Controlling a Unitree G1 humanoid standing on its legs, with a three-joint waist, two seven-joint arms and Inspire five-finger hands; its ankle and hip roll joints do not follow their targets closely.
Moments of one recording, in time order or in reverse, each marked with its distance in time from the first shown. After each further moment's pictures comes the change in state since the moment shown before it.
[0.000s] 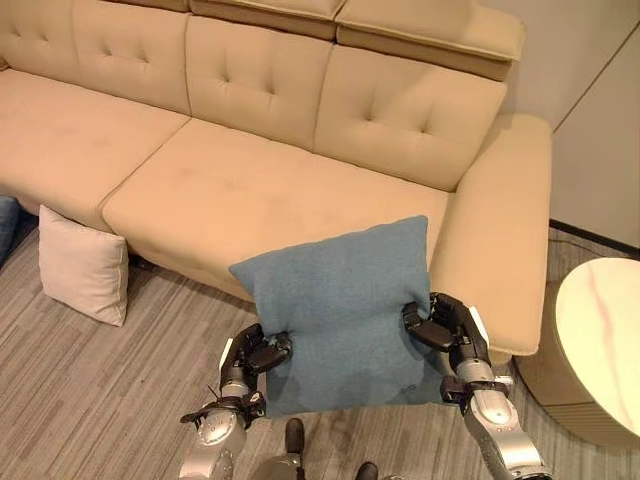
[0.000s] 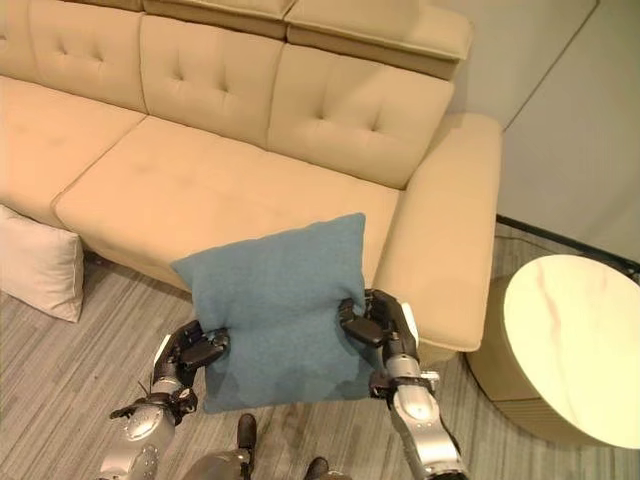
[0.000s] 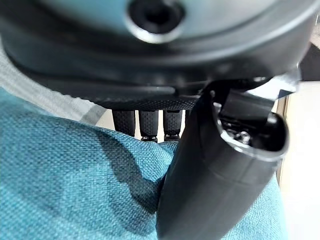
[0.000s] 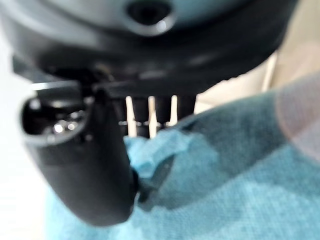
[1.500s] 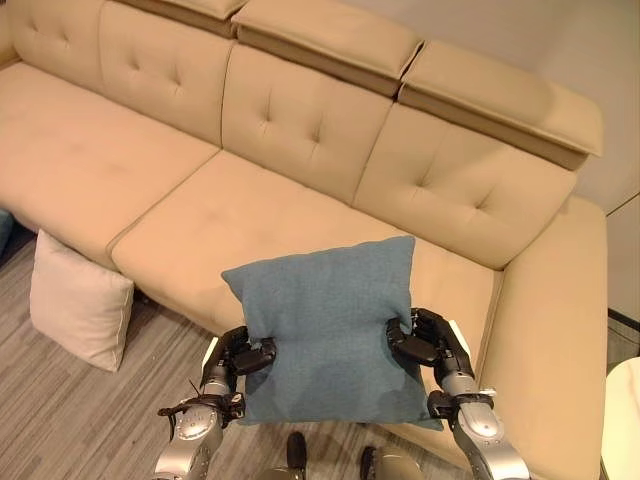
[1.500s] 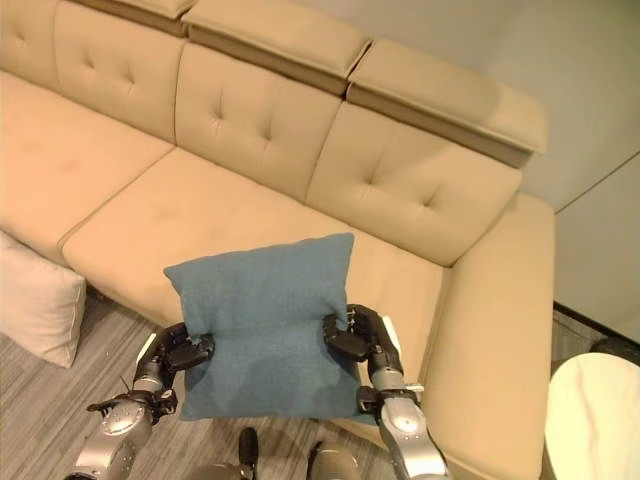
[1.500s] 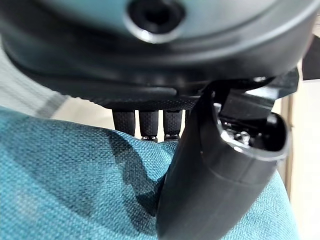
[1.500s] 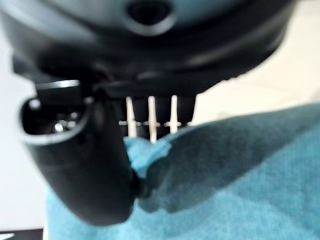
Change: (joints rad) left arm -0.012 0.070 0.030 0.019 0.054 0.049 -0.037; right arm 0.058 0.040 0.015 -0.037 -0.055 0.035 0.046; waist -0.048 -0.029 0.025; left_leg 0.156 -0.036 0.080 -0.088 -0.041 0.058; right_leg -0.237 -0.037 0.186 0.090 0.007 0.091
